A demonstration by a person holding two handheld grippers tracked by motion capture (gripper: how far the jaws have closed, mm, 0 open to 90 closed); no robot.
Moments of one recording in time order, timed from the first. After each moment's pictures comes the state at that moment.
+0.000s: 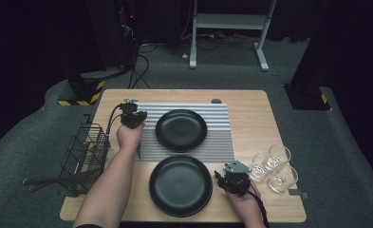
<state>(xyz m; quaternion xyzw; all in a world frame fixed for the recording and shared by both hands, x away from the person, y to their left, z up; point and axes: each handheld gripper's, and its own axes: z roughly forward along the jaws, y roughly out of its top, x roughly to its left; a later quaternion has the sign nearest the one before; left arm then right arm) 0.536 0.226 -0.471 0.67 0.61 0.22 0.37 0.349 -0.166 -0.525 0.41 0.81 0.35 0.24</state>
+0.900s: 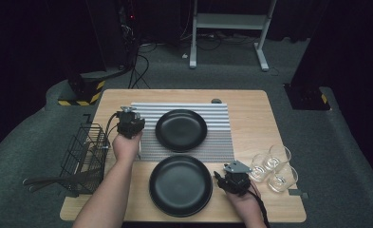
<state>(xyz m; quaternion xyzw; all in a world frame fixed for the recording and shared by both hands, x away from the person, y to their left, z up) 0.482 0.223 -0.455 0.67 0.61 0.25 0.35 0.349 -0.167 -0.525 0.40 0.81 0.35 0.23</state>
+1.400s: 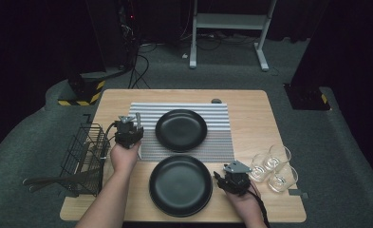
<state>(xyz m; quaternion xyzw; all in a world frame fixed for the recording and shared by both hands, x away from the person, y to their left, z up) 0.453 0.223 -0.470 0.67 0.61 0.25 0.35 0.349 -0.167 -0.525 0.40 0.82 0.35 0.22</state>
